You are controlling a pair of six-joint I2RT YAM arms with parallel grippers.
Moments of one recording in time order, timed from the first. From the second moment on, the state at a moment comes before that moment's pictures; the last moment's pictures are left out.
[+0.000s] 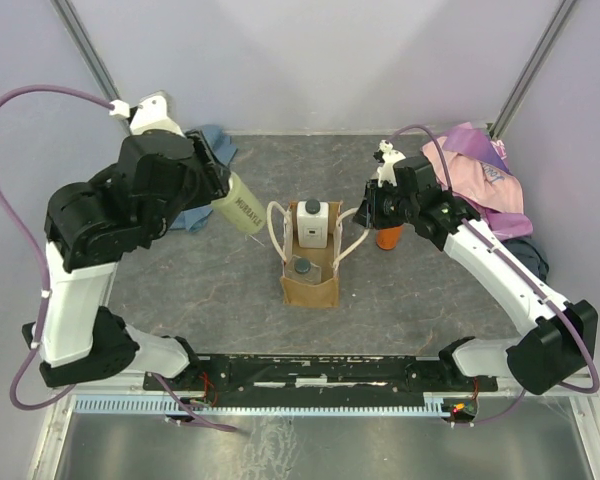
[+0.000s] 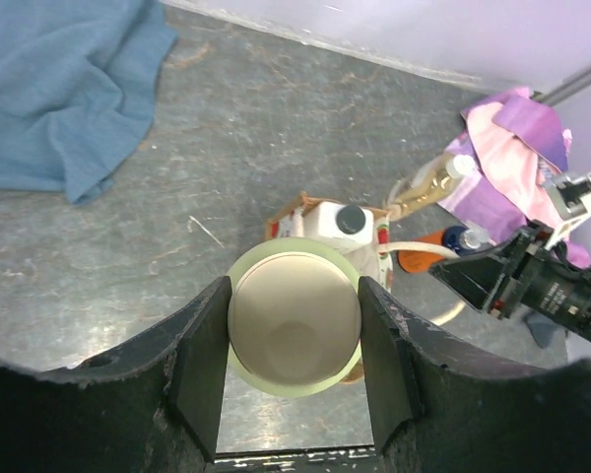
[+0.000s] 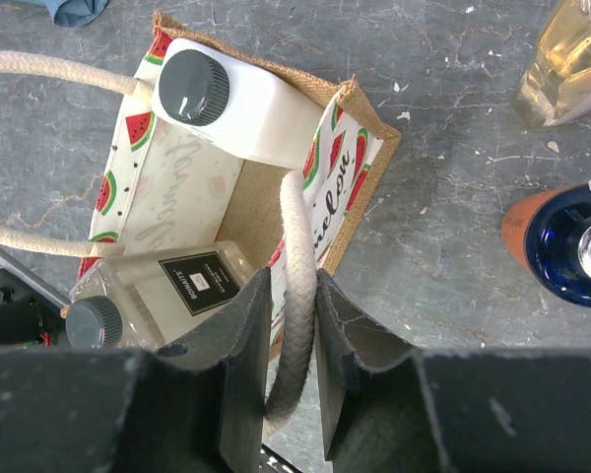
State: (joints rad) left arm -0.88 1.39 2.30 -1.45 -0.66 -0.74; right arm 0.47 1.30 1.18 -0.54 -0.21 0.36
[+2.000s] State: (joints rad) left arm -0.41 1.65 1.38 -0.63 -0.54 -0.54; right arm 0.47 1.18 1.49 -0.93 -0.13 0.31
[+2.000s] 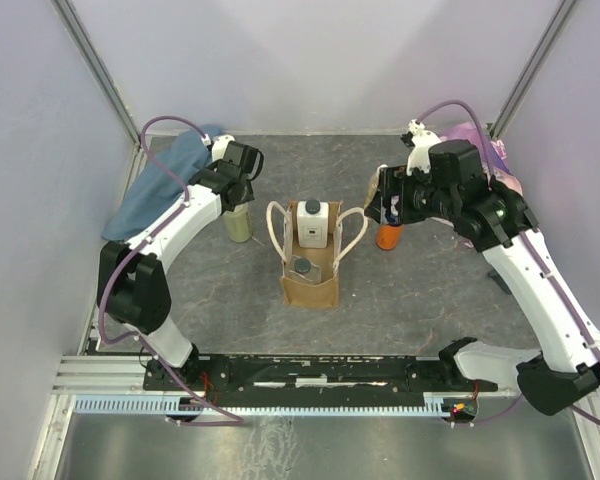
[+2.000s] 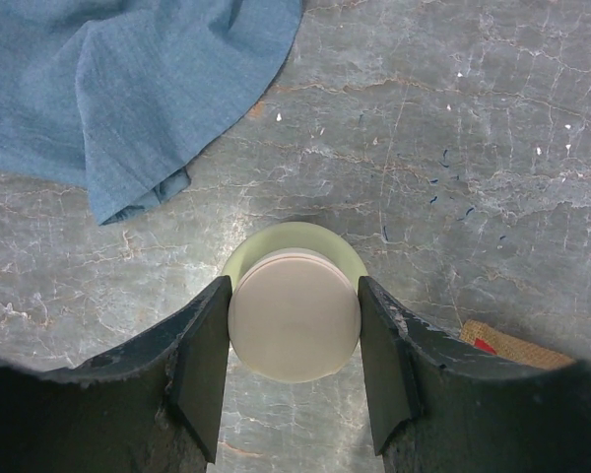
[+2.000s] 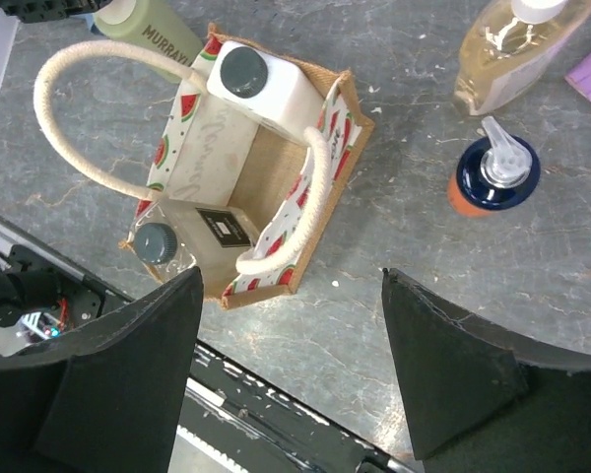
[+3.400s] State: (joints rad) left arm -0.42 1.24 1.28 -0.67 0.01 -0.60; right arm 0.78 1.96 1.77 -0.80 0.26 0.47
